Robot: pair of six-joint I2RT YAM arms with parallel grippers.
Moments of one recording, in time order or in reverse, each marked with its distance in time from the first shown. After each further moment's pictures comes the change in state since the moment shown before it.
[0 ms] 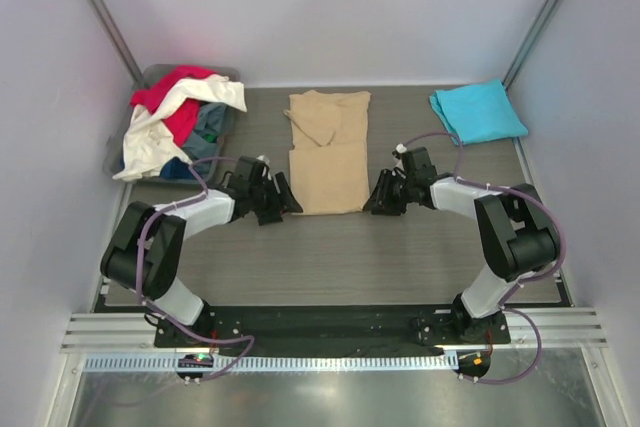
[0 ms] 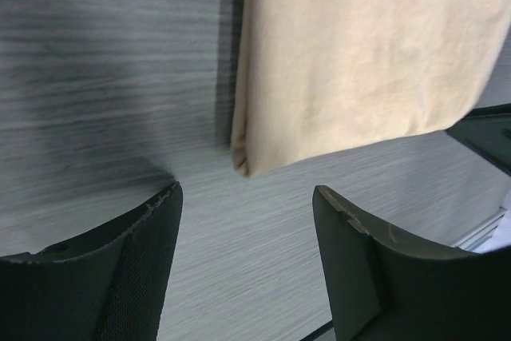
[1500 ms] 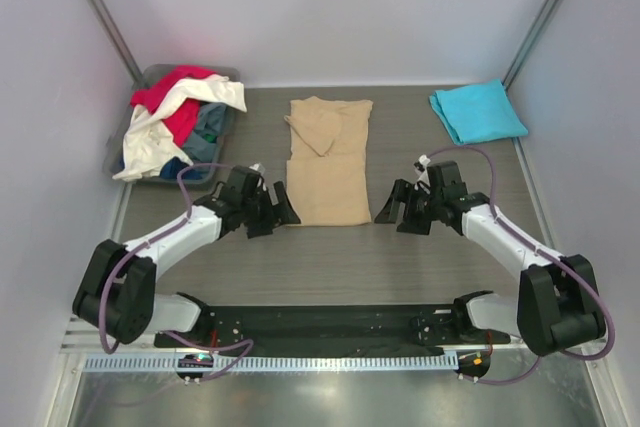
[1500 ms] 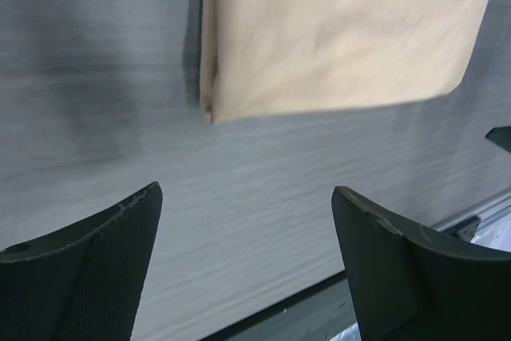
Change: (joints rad) left arm -0.050 -0.211 -0.040 -0.153 -0.045 0.006; right arm -0.060 -0.393 -0.134 -0.255 -0.020 -0.055
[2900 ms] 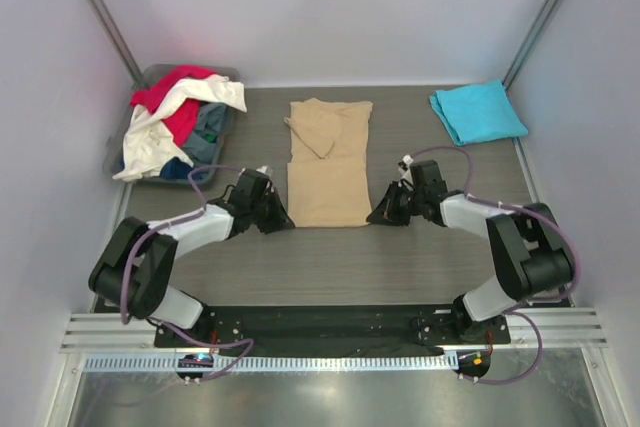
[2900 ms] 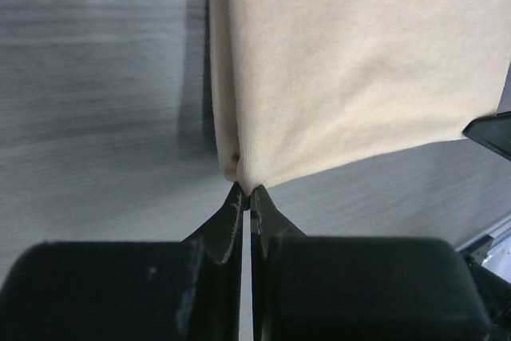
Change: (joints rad) left arm -0.021 0.139 -0.068 0.212 -0.006 -0.013; right arm 0.044 0.321 -0.023 0.379 -0.090 0.109
